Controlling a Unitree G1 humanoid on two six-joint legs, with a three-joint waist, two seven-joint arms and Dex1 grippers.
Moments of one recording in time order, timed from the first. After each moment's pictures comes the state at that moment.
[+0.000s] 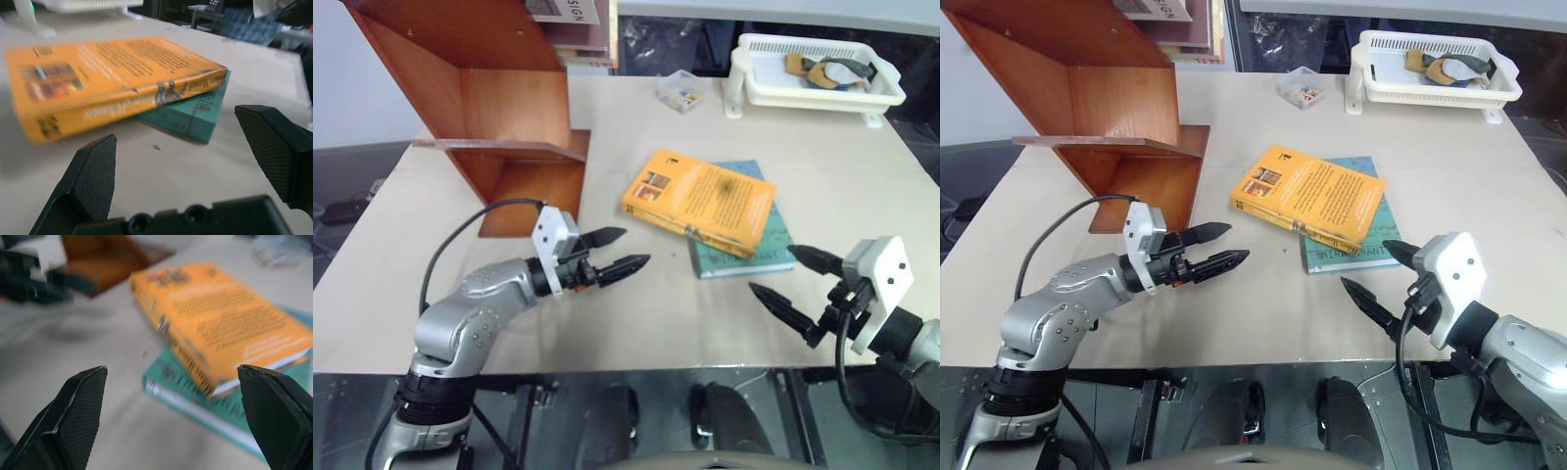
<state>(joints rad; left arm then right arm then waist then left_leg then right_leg) -0.26 0.56 0.08 -0.32 -0.82 0.81 -0.71 0.22 -0.73 -0.41 -1.01 0.89 0.80 0.33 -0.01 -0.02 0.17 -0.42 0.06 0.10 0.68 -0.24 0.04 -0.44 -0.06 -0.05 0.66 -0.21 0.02</state>
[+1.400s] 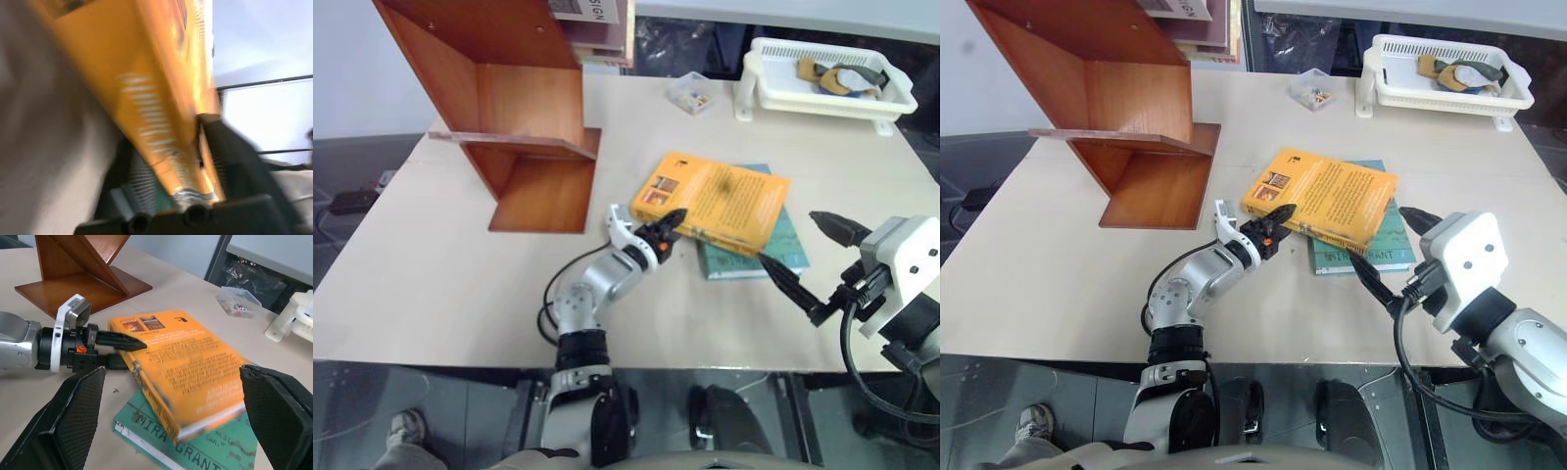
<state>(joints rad) -0.51 -0.19 0.35 0.21 -1.36 0.87 0.21 0.30 -1.14 -0.33 -1.02 1.04 0.41 -0.08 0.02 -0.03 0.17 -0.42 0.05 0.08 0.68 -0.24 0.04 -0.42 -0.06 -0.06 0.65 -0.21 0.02</state>
